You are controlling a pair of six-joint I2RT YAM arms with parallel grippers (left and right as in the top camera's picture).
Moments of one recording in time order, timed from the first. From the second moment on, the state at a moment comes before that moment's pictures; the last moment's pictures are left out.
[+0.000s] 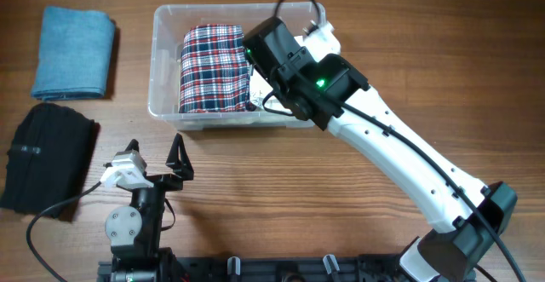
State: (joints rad) left arm 0.06 0.01 0.01 -0.07 0.08 -0.34; right arm 0.76 1.74 1.75 -0.94 0.35 1.35
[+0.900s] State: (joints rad) left arm 0.06 0.01 0.01 -0.07 0.08 -0.34; right arm 0.63 2.06 1.75 -0.92 -0.01 0.17
